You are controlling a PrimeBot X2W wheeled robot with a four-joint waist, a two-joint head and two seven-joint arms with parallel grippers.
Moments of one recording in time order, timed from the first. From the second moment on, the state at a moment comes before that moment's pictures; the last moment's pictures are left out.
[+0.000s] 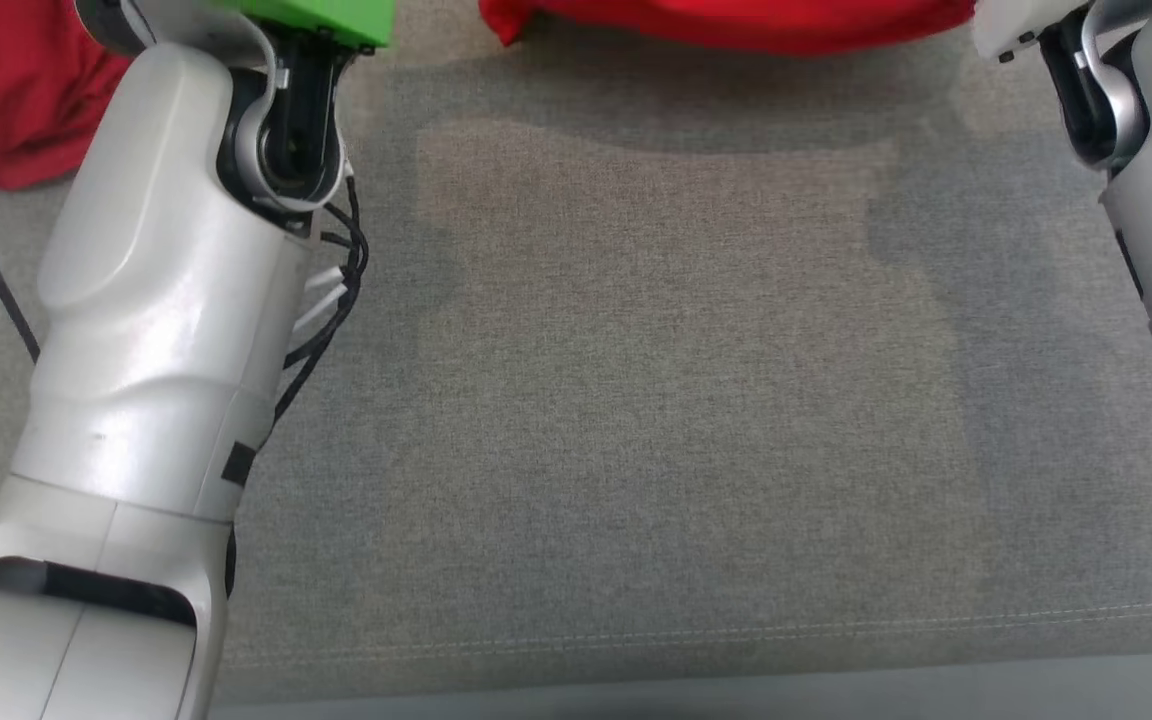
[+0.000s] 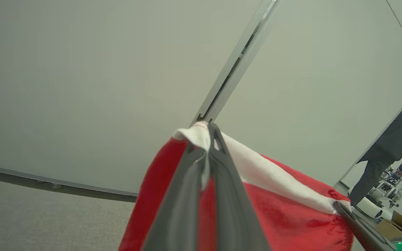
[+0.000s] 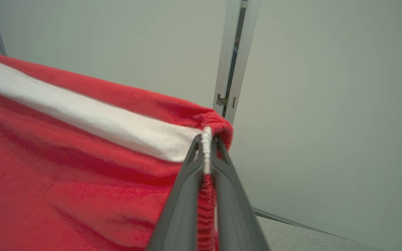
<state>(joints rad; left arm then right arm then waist) -1.18 0.10 -0.44 0.67 -0.94 -0.07 -0.26 -1.23 -0.33 0.44 0.80 0.41 0.13 -0.26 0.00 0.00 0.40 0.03</state>
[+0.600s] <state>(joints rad) -0.53 0.15 -0.34 0.22 -0.89 -0.13 -0.26 -0.81 -0.47 0.60 0.43 0.68 0.13 -0.26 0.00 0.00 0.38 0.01</state>
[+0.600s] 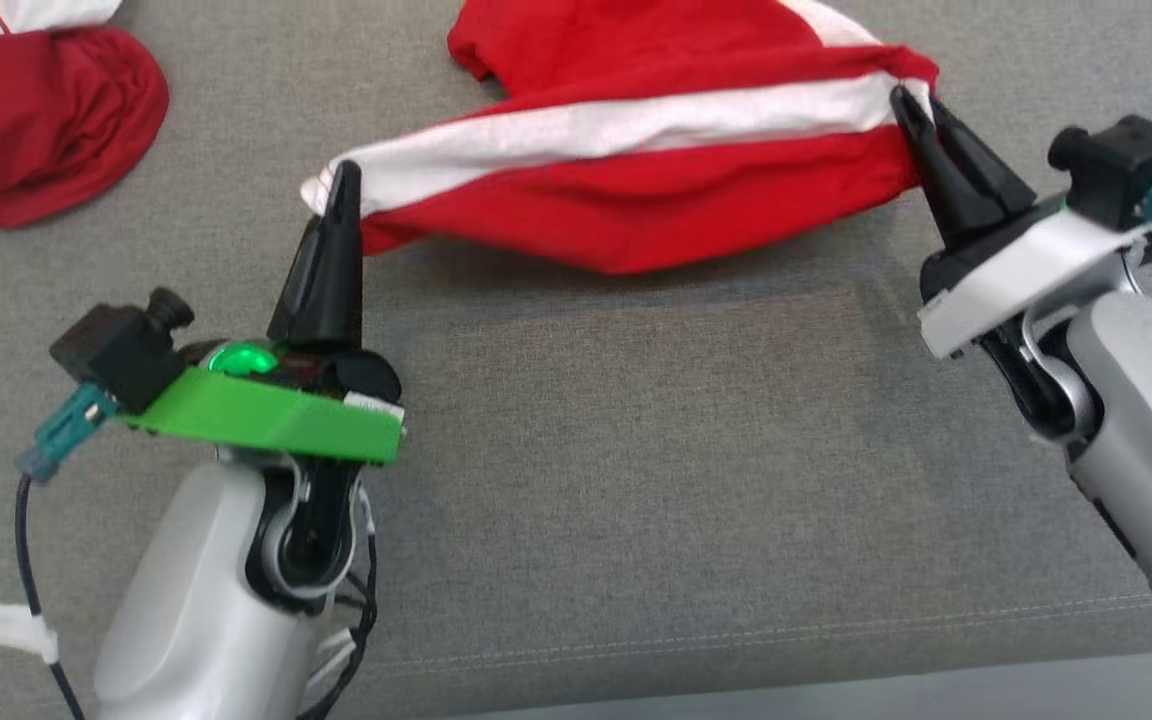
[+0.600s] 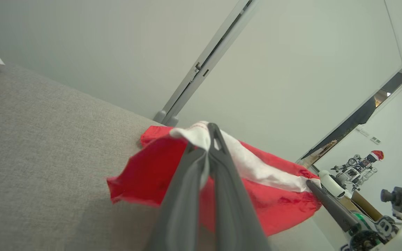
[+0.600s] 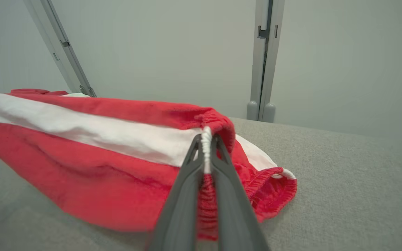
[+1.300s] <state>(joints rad) 0.14 0.24 -0.39 -0.16 -0.86 -0.13 -0.26 -0.04 -0.44 0.31 0.08 0.59 0.13 -0.26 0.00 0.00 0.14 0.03</state>
